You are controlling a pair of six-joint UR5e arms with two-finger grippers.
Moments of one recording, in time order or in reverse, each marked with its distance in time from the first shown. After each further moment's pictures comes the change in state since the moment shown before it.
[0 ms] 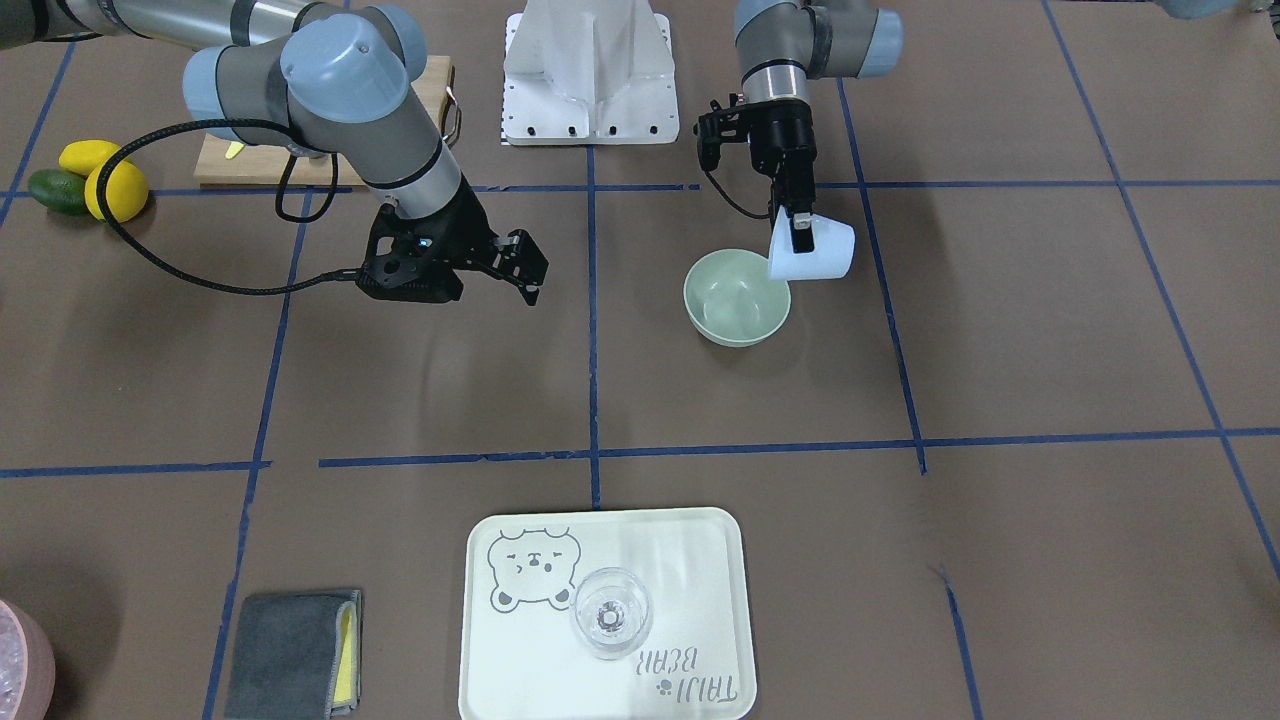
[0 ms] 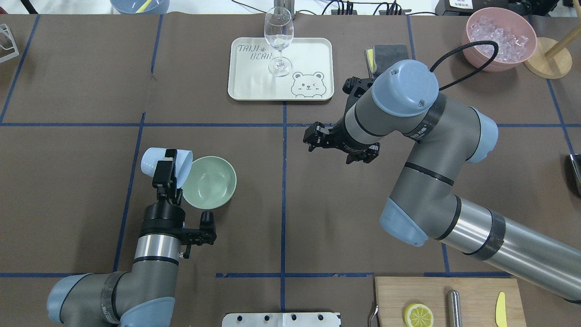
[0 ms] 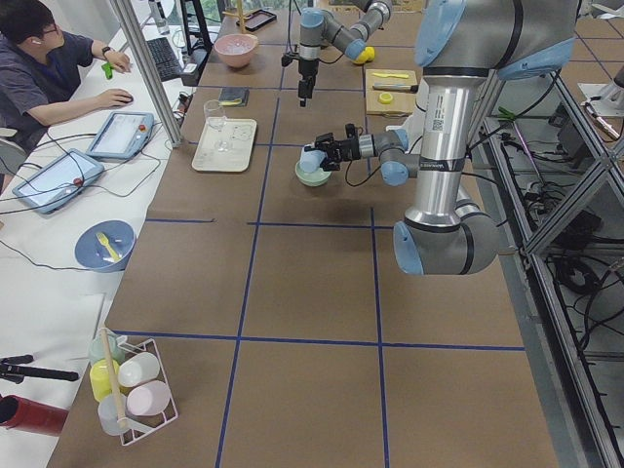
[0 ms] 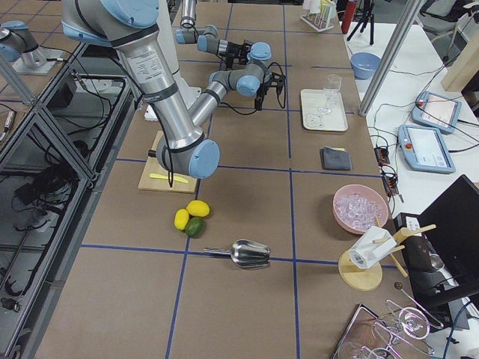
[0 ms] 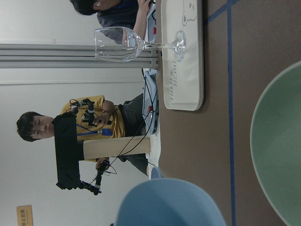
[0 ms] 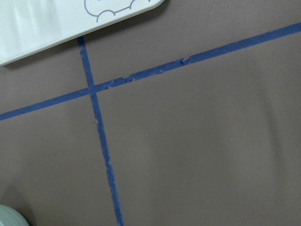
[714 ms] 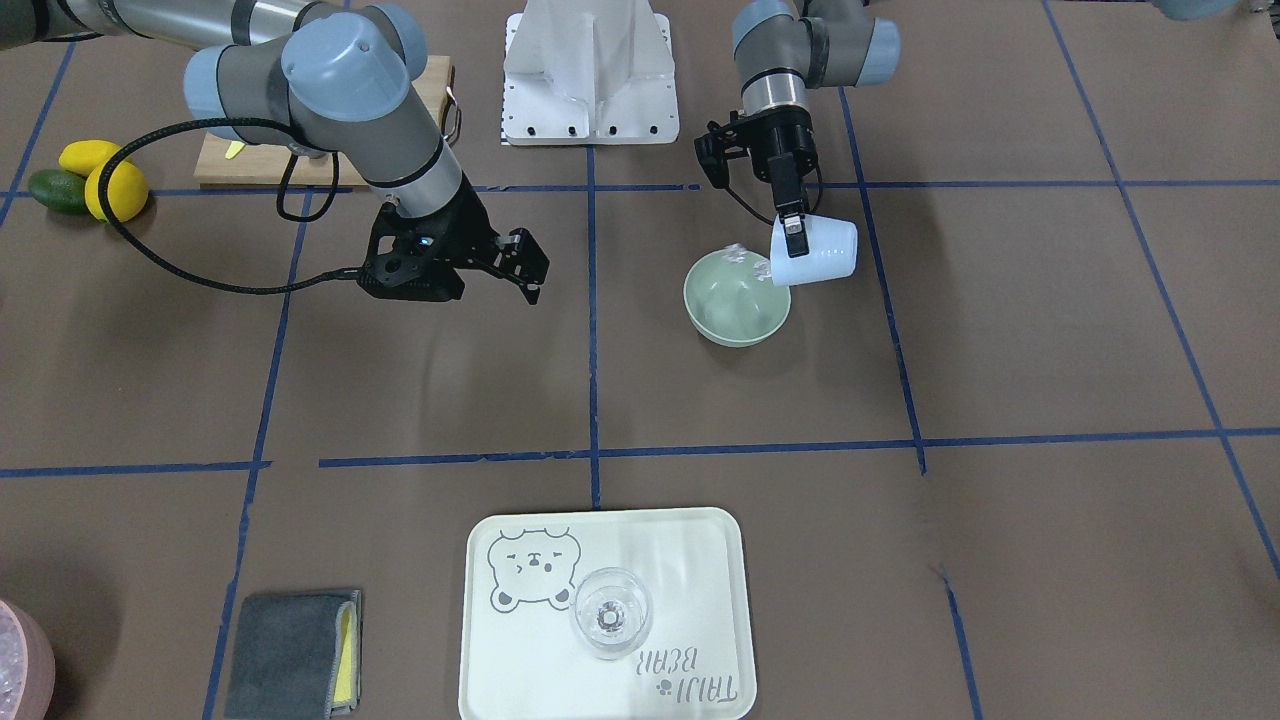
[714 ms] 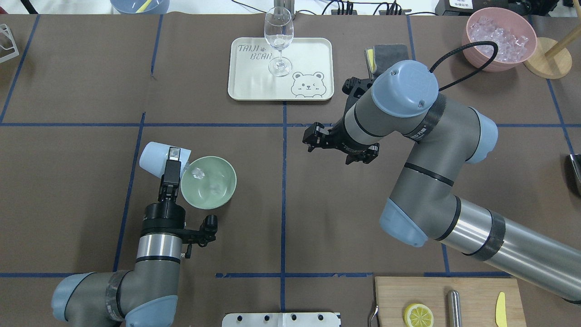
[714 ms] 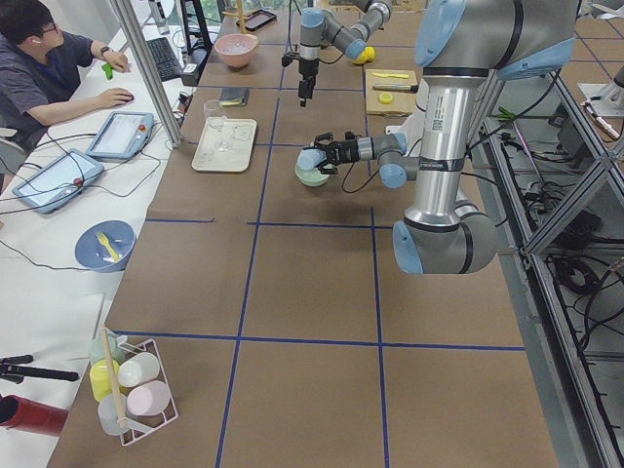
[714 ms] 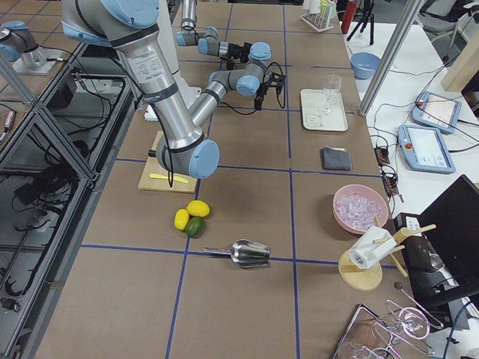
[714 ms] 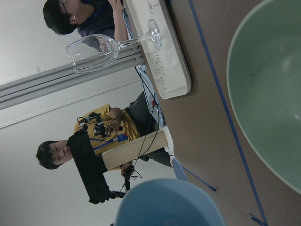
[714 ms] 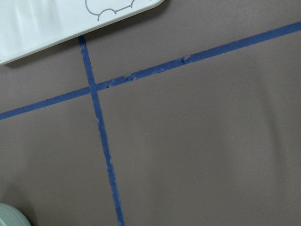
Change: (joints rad) left arm -0.004 -0.009 0.025 0.000 0.053 0.260; right arm -0.001 0.000 0.001 0.002 0.000 0.002
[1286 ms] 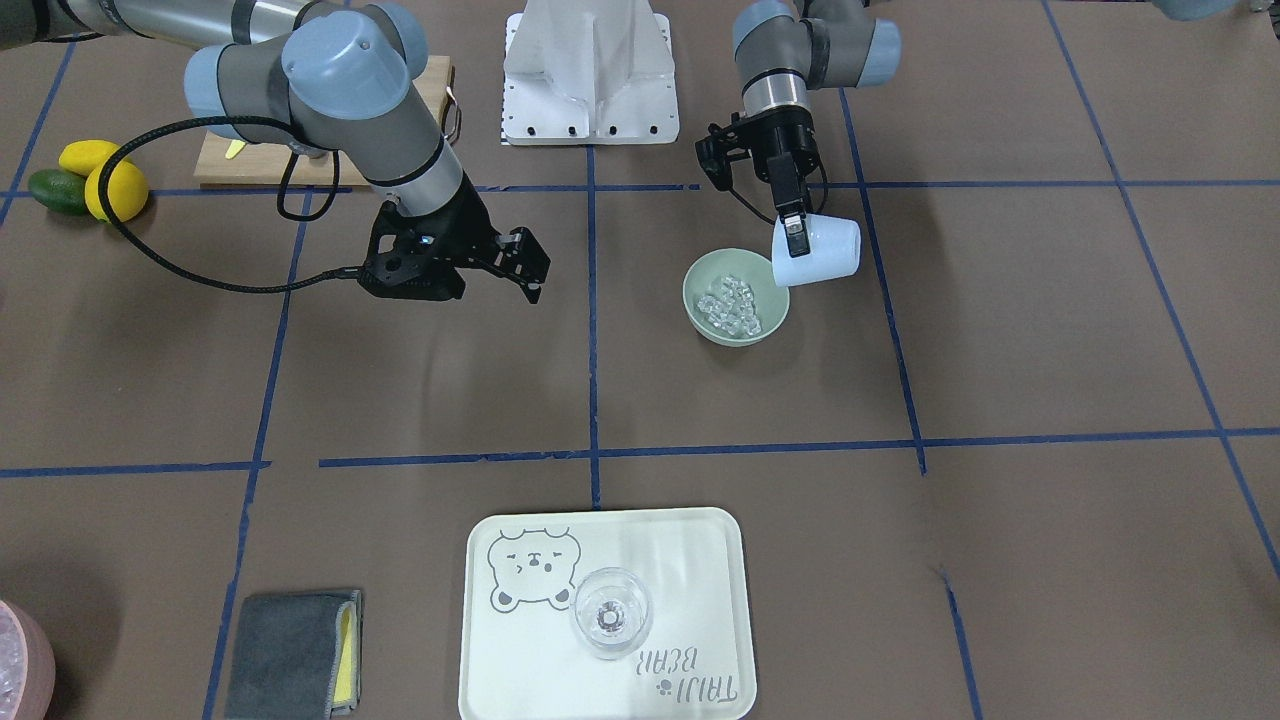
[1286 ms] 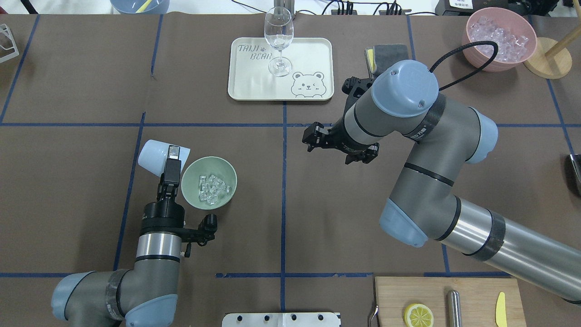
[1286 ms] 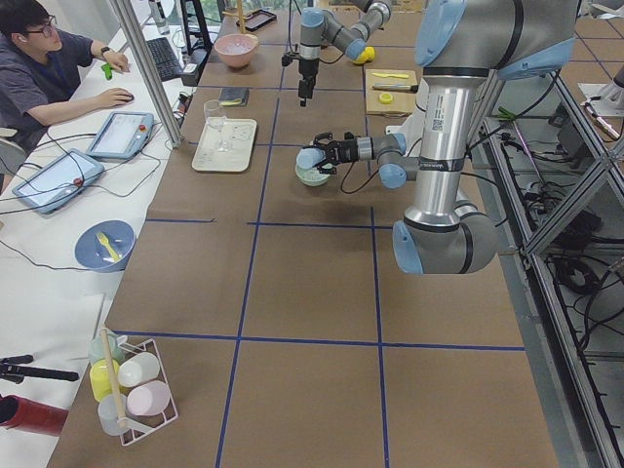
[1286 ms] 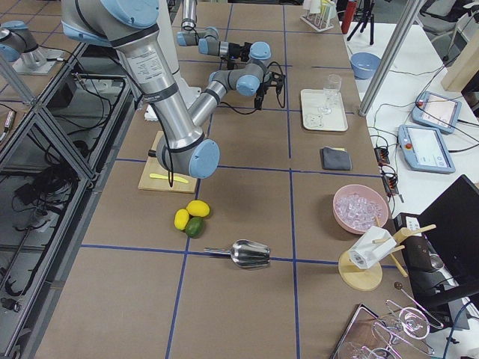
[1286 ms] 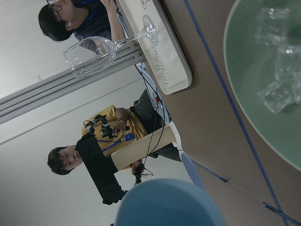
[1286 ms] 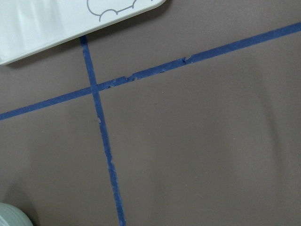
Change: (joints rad) left arm -0.003 0.000 -0.001 0.000 0.007 0.027; right arm 0.000 0.001 0.002 0.000 -0.001 0.001
